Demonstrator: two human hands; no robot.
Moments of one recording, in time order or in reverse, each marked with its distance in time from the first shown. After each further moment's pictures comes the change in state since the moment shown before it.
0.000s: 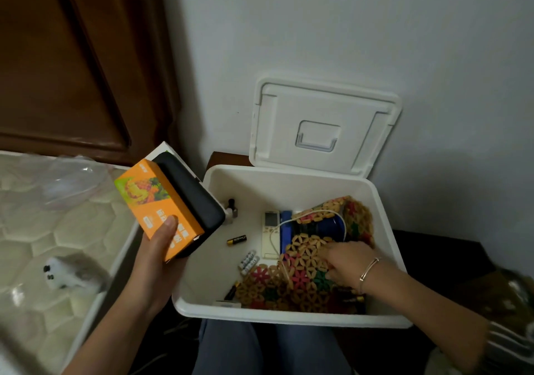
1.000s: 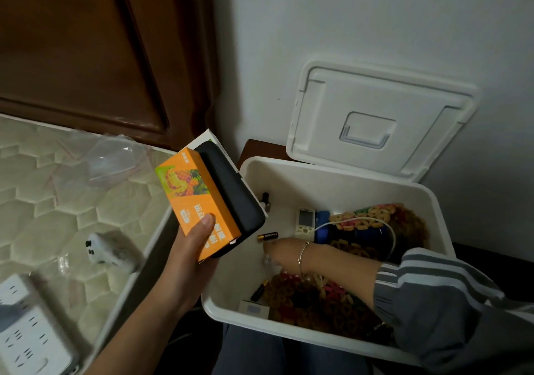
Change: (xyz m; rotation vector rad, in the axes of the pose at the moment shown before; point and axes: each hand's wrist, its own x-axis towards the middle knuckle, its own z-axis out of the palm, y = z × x) left_hand 0.000 0.005 0.000 0.058 0.025 -0.035; right_hand 0.150 -0.097 0.014 0.161 -0.134 -0.532
